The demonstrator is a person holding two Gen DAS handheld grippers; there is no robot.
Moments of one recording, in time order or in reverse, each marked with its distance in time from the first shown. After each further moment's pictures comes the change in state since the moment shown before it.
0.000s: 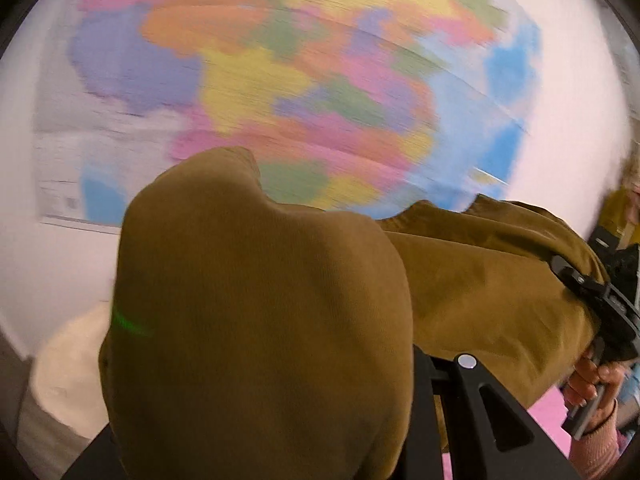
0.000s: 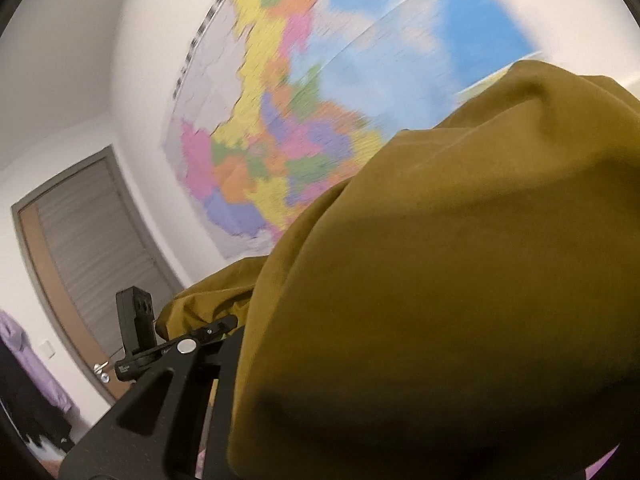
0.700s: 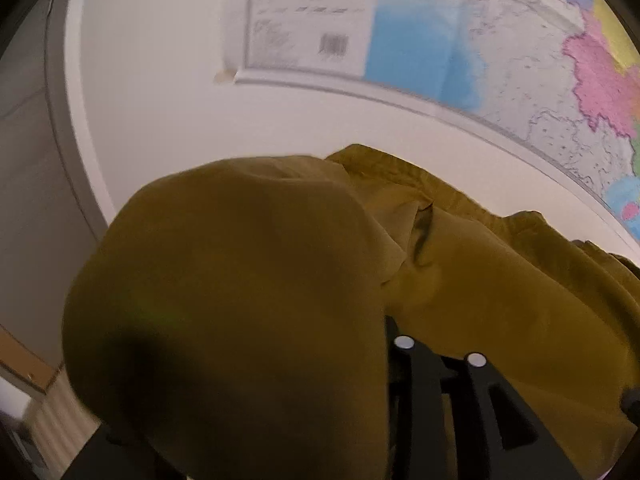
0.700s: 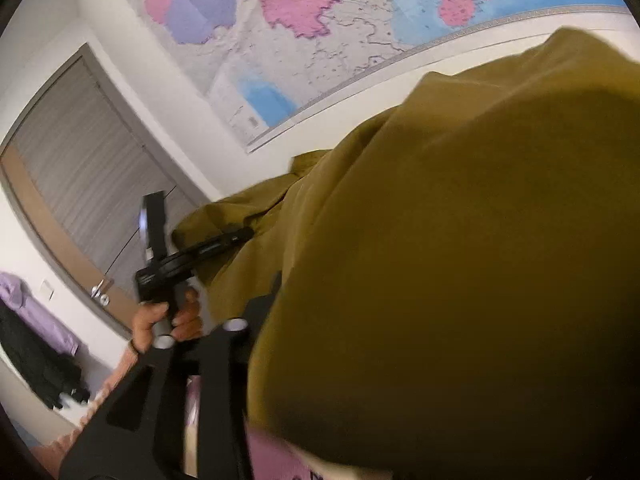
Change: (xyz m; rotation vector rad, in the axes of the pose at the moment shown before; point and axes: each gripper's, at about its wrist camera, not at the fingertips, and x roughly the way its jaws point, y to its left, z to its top) left arm 0.091 0.266 -0.070 -0.255 0.176 0.514; right arm 0.241 0.012 -0.160 0.018 0.480 0.074
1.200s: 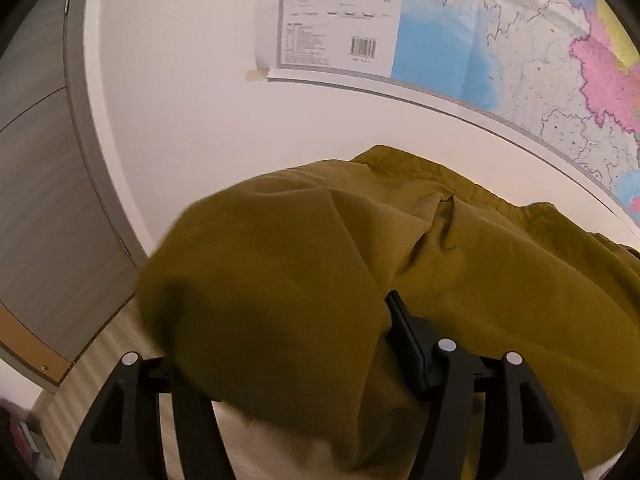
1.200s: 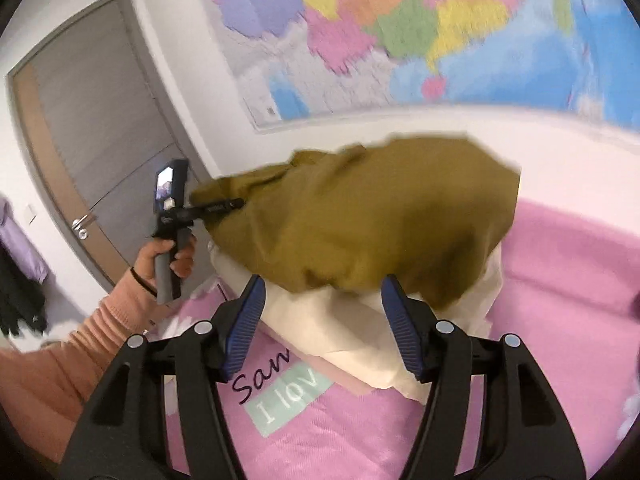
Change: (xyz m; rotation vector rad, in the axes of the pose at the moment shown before) left arm -0.033 0.015 -0.008 0.012 -0.005 0.082; right arm -0.122 0.028 -0.017 -0.255 0.020 -0.105
